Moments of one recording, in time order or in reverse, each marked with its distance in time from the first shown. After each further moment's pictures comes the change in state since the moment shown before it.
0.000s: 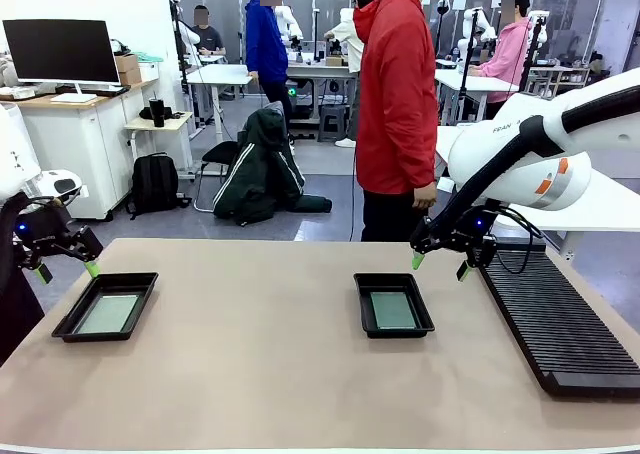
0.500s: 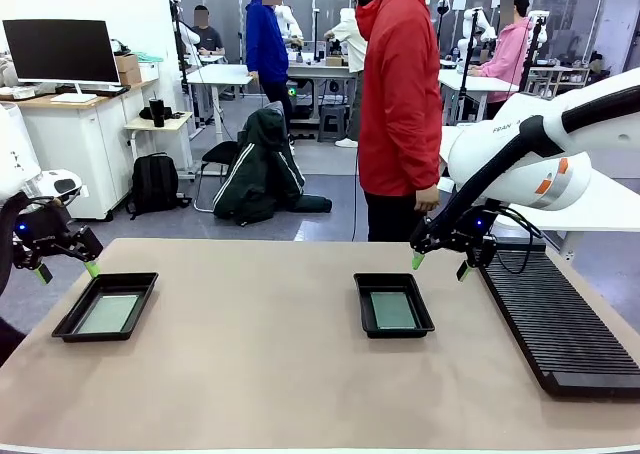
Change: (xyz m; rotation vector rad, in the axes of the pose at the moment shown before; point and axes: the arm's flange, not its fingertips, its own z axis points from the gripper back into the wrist) left arm 0.000 0.000 0.000 0.000 0.000 0.000; right arm 0.000 0.000 0.000 0.000 0.000 0.000
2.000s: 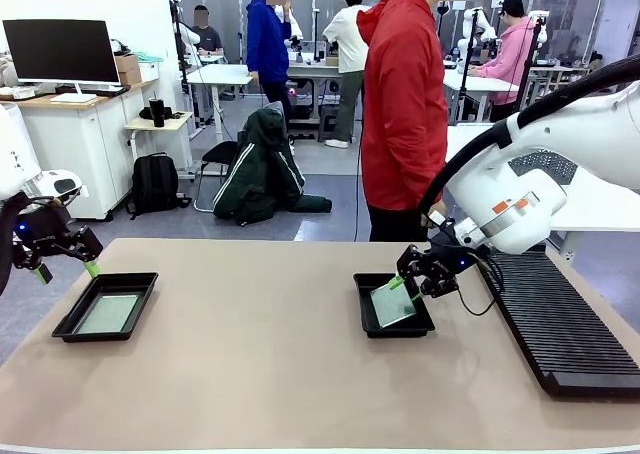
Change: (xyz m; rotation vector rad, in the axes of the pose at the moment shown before) left arm 0.000 0.000 0.000 0.000 0.000 0.000; right arm 0.032 -0.035 -0.102 0.400 -0.007 -0.010
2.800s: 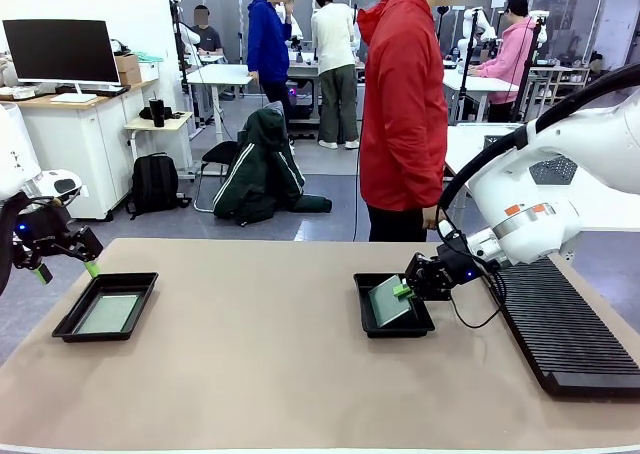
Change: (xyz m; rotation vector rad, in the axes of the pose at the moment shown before) left arm 0.000 0.000 0.000 0.000 0.000 0.000; right arm 0.001 -0.040 -0.012 0.233 0.021 -0.014
